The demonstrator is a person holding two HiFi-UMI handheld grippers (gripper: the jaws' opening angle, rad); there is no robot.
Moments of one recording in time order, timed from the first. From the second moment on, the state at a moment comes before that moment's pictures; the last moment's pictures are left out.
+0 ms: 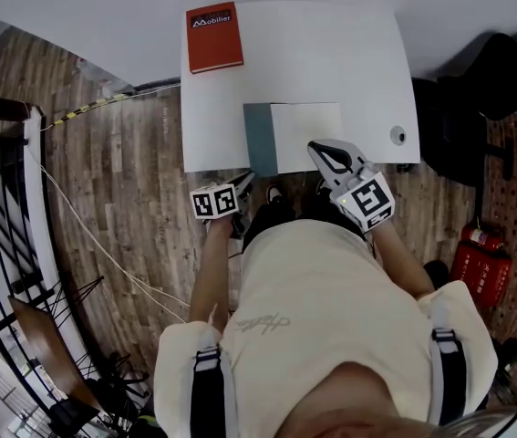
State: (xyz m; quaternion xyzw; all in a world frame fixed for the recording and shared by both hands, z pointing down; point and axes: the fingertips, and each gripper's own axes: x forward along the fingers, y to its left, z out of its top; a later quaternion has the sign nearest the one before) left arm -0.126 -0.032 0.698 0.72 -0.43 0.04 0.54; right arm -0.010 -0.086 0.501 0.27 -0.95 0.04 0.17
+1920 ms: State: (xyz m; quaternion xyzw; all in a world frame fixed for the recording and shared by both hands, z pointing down) left arm 0.102 -0.064 0.666 0.72 -0.50 0.22 0.42; right arm 0.219 -0.118 0.530 0.28 -0.94 0.14 0.12
